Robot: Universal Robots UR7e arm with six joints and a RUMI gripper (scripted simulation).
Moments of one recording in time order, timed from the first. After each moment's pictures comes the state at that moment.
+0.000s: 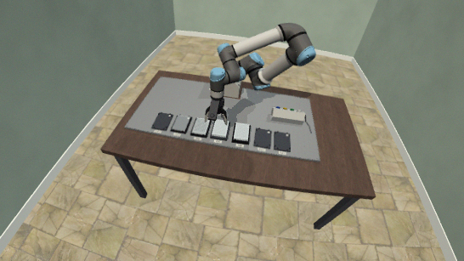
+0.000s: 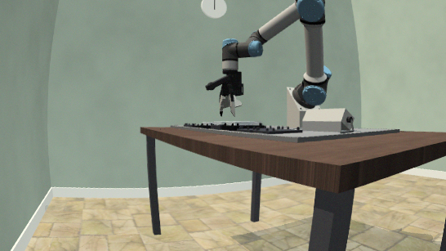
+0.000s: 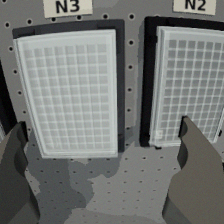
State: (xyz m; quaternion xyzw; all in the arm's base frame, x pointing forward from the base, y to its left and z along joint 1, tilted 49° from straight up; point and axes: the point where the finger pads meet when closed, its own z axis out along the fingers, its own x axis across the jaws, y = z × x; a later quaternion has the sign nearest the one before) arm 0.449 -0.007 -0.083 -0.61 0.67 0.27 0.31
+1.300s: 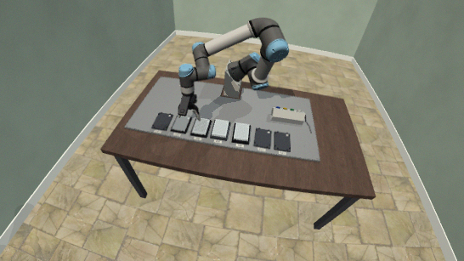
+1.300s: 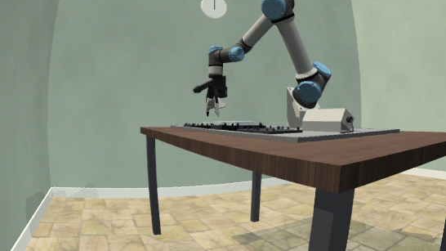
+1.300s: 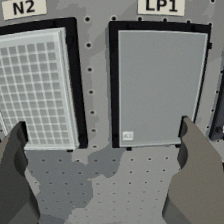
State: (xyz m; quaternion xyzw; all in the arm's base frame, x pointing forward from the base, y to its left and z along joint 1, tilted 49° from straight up) arm 0.438 -0.116 -0.210 -0.61 0.67 0.27 0.31
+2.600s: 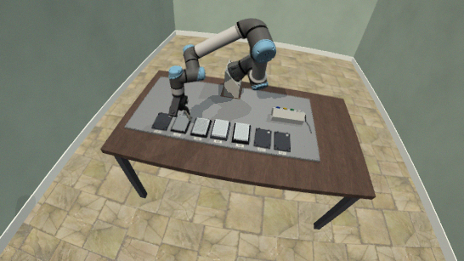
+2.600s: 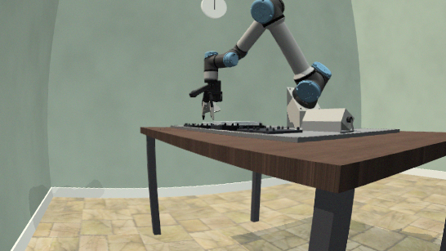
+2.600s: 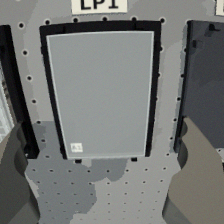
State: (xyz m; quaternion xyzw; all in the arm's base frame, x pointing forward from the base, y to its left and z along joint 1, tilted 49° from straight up) arm 0.437 -0.140 -0.266 -0.61 0.67 0.27 0.31
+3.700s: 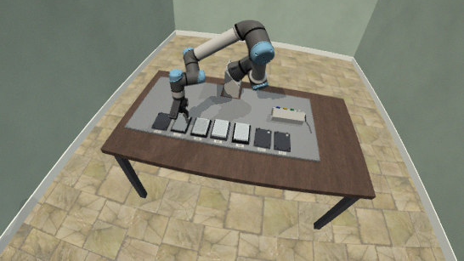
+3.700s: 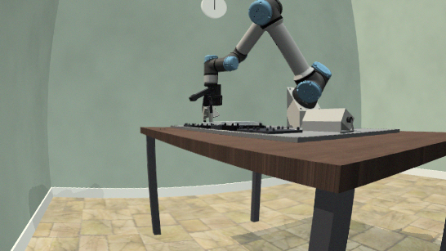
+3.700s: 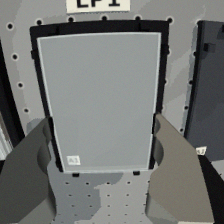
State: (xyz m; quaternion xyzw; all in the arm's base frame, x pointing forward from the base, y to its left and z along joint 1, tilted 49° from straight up) arm 0.439 -0.125 -0.279 -0.61 0.67 0.27 0.31
